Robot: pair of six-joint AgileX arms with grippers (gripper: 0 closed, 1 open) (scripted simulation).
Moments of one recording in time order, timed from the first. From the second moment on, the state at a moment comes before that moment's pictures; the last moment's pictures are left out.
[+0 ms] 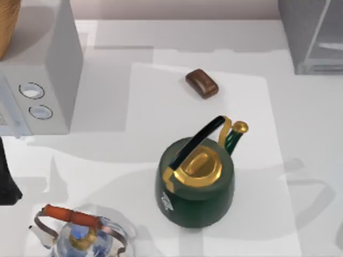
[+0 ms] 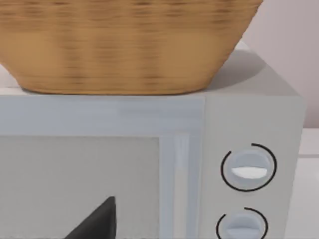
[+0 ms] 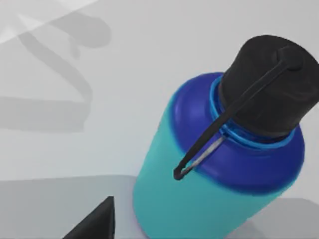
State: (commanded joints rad) left arm 0.00 0.00 0.00 0.00 0.00 0.00; right arm -0.79 1.37 0.55 -0.49 -0.98 -1.52
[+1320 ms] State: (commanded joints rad) left arm 0.00 0.00 0.00 0.00 0.00 0.00; right arm -0.75 1.68 0.60 -0.37 -1.17 -1.44
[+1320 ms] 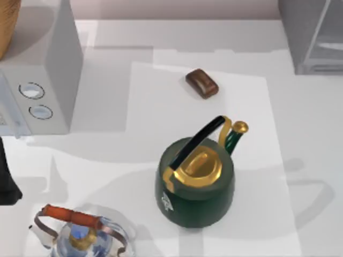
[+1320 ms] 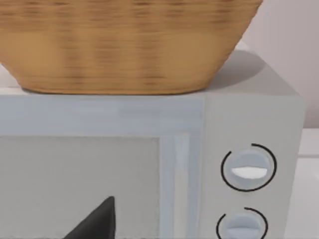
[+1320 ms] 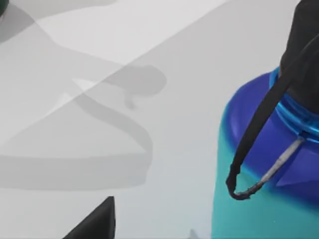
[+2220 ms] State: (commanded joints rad) left arm 0.00 0.00 0.00 0.00 0.00 0.00; right arm -0.62 1.70 0.47 0.08 -1.13 -1.12
